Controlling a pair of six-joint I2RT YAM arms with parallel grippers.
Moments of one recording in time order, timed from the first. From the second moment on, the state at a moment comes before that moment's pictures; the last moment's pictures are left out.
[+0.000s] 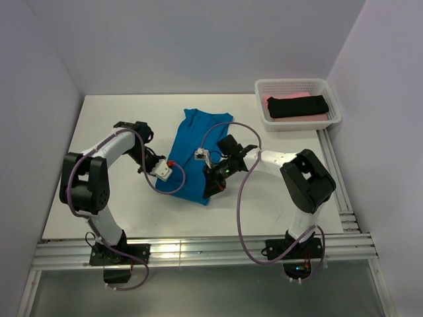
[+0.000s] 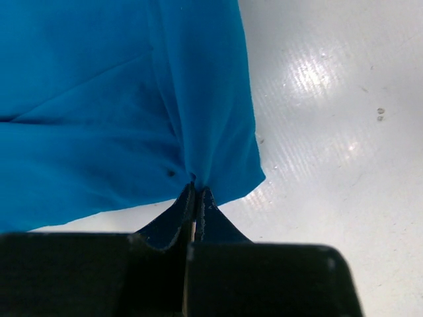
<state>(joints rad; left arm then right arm) -0.23 1.74 1.23 -1.18 0.58 1.96 0.64 1.77 1.03 -0.37 -0.99 -0.22</state>
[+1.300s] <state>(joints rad) -0.20 1.96 1.50 -1.15 0.58 1.93 0.48 1.90 1.18 -0.38 -0.87 -0.17</state>
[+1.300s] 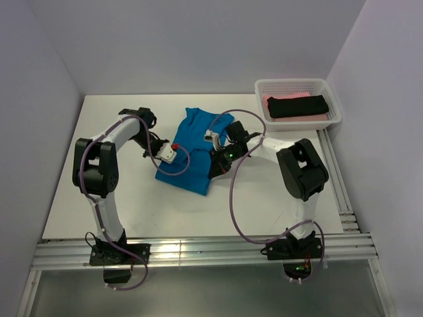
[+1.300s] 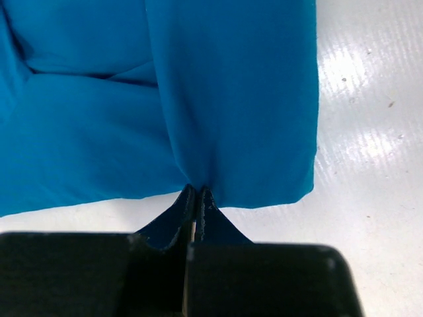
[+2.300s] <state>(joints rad) -0.20 2.01 1.45 -0.92 0.58 1.86 0.47 1.96 1.23 -0.35 -0.65 -0.06</state>
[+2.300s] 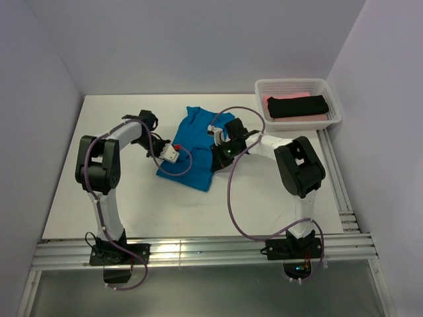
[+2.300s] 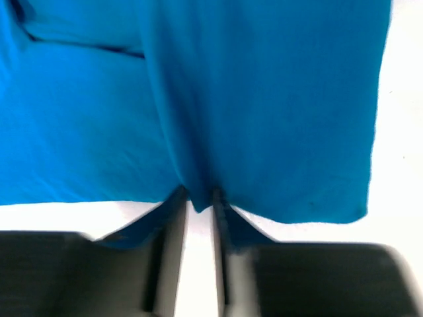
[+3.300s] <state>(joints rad) -0.18 1.64 1.19 -0.55 0.54 1.62 0.46 1.61 1.02 -0.19 -0.39 0.09</state>
